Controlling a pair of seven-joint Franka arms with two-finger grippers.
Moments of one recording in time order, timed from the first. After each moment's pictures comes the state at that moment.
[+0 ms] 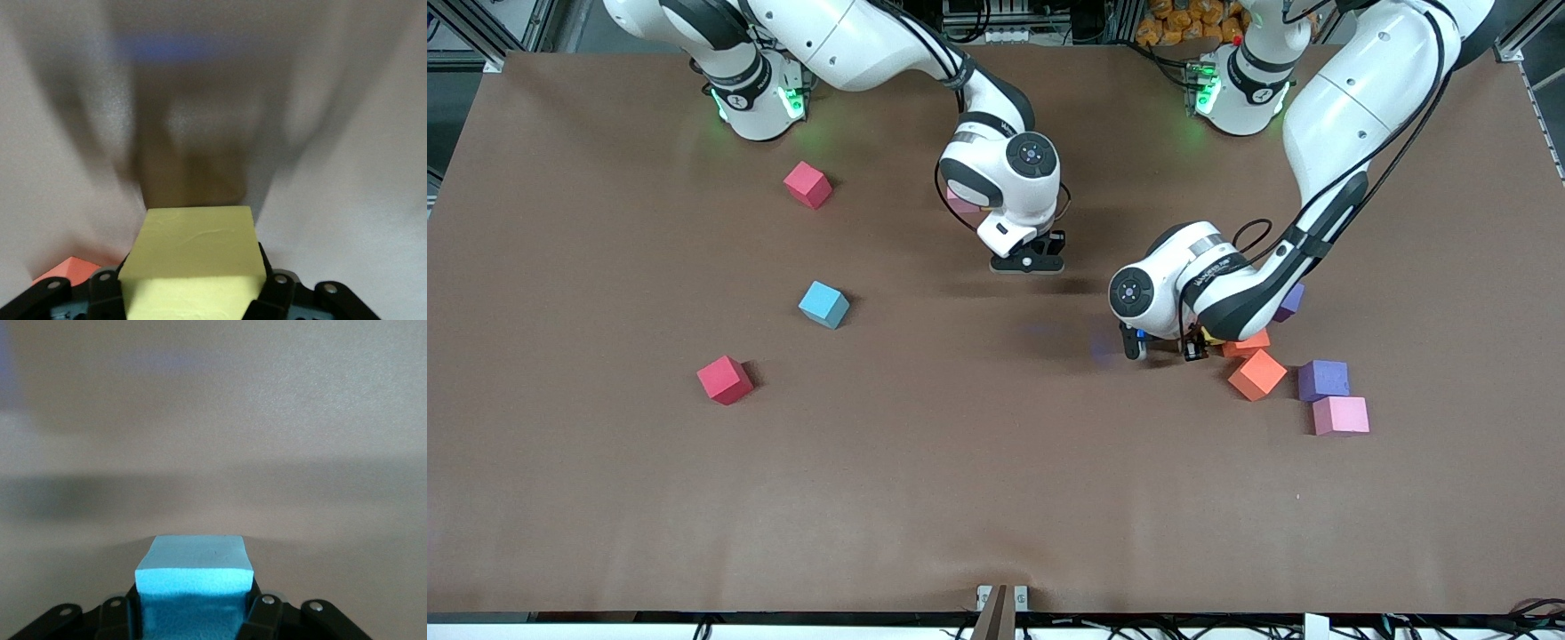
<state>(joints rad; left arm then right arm) 0.09 0.75 -0.67 -1.80 0.88 1.79 0.47 0.72 0.75 0.31 -1.59 -0.24 2.29 1.14</state>
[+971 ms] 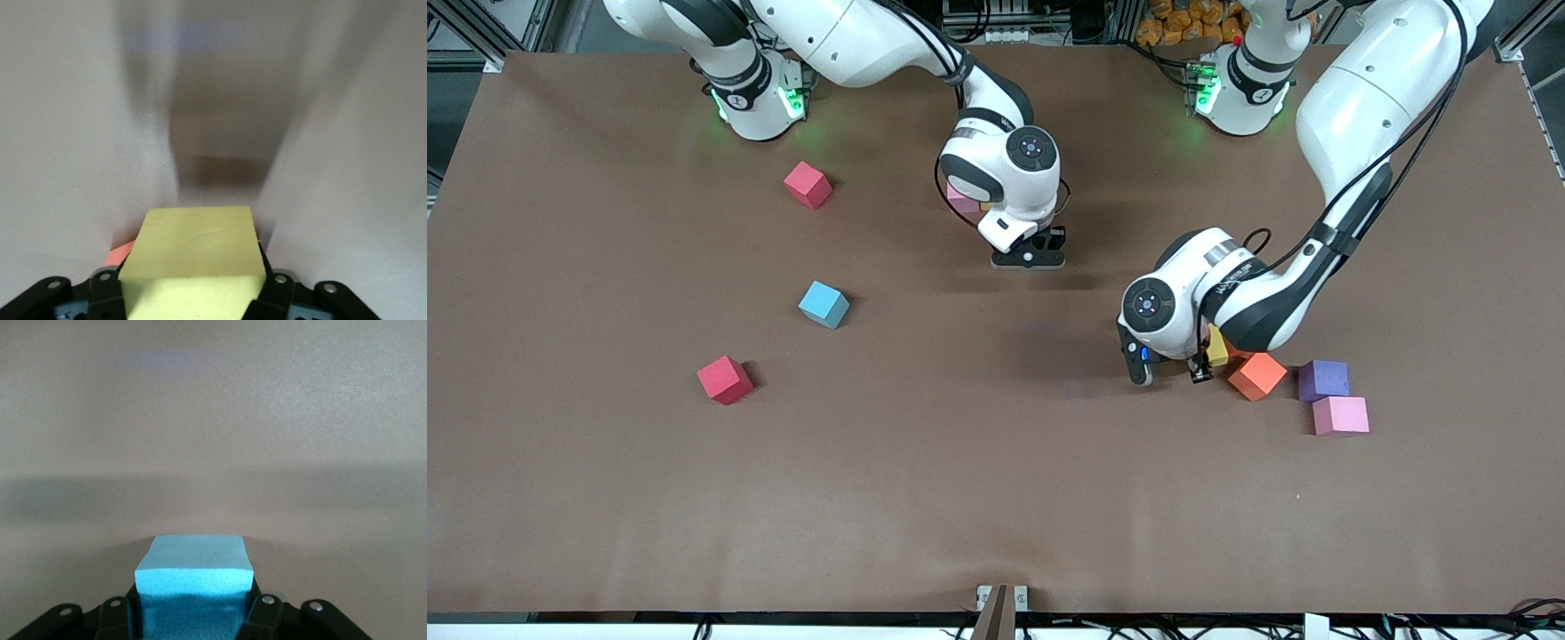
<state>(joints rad) 0.09 0.75 -0.68 -1.64 0.81 1.79 0.47 0.72 0.74 0.31 -1.62 -0.26 2.31 1.15</state>
